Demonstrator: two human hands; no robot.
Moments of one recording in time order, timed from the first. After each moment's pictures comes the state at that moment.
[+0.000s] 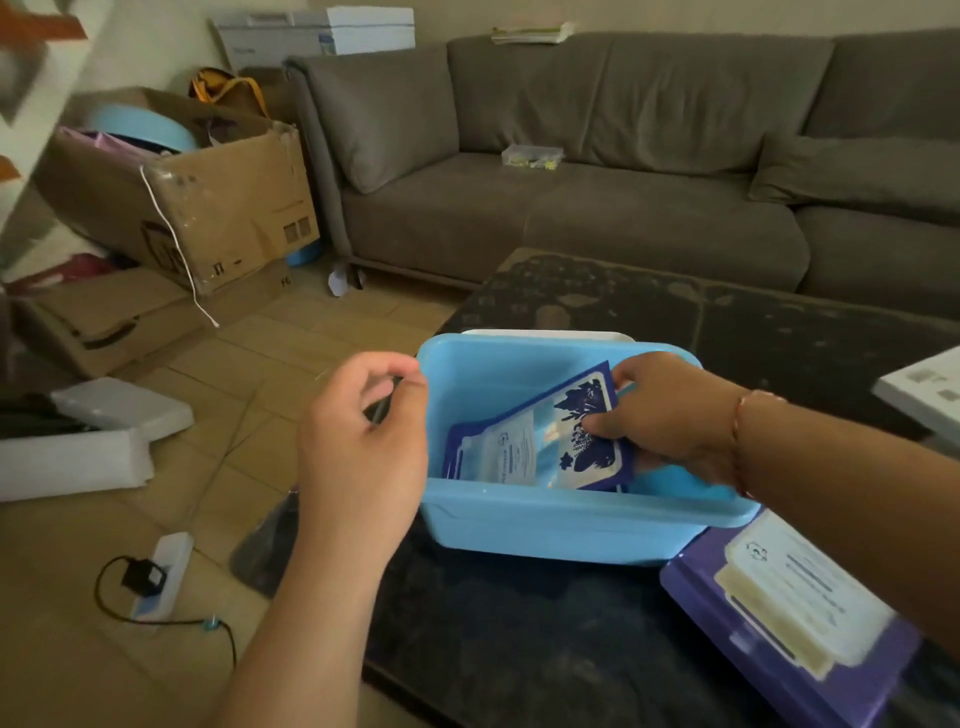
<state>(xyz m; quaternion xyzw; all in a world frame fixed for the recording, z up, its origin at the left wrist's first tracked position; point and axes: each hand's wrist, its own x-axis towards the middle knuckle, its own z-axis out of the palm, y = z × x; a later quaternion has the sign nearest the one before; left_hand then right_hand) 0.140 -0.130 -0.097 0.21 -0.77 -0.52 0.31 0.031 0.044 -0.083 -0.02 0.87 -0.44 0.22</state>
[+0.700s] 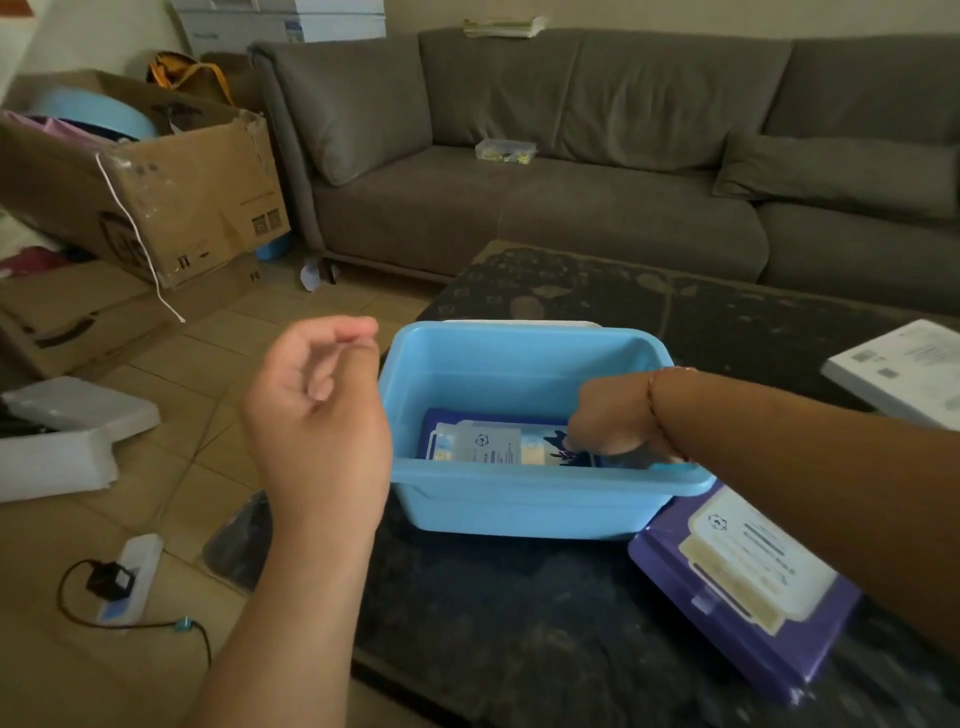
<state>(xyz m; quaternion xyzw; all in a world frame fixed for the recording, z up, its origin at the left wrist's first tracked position) 0.146 -0.121 -0.088 0.16 -0.67 -0.57 0.45 0.047 0.031 -0.068 -0.13 0.95 -0.05 0.29</state>
